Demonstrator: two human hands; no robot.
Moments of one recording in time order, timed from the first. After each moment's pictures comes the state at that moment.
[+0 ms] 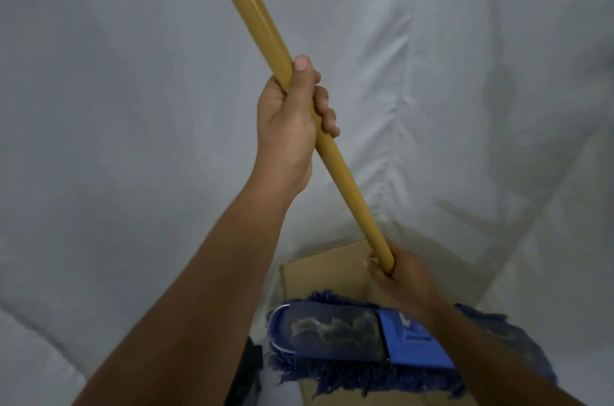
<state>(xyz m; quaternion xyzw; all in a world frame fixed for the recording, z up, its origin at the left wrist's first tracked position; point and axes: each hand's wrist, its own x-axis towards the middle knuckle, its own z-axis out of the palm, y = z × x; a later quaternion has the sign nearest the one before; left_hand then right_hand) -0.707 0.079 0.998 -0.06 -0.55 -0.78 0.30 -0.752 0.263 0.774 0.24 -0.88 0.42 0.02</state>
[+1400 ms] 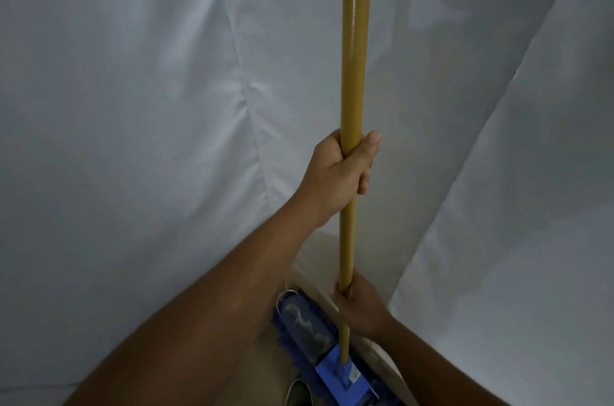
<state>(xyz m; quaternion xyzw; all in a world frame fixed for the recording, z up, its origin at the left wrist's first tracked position) -1.074 0.314 0.881 -0.17 -0.67 -0.72 -0.04 -1.004 0.408 0.671 -0.02 -0.88 0.46 -0.10</state>
